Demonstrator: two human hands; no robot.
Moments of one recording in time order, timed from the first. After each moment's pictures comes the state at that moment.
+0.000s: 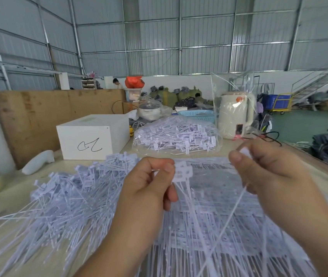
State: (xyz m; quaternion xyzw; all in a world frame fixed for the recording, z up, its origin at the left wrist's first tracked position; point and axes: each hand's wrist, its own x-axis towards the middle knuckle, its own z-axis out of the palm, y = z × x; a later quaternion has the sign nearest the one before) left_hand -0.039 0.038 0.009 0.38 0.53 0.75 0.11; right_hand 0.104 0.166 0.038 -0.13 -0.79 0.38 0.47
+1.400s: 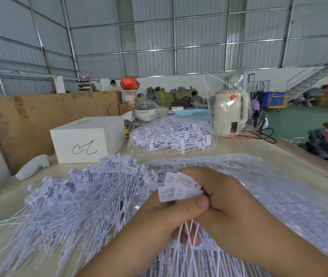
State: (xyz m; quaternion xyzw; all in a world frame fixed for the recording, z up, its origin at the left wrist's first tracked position) left_hand -0.024 0.044 -0.002 0.46 0.50 0.64 0.36; right_hand 0.089 0.146 0.019 0.00 -0.89 0.36 0.29
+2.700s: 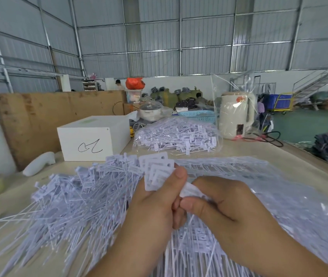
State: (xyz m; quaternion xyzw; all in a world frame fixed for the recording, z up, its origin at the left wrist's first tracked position) left_hand -0.023 0.044 0.006 0.34 0.49 0.78 0.20; right_hand 0.082 0.144 0.014 0.05 -0.89 0.32 0.34
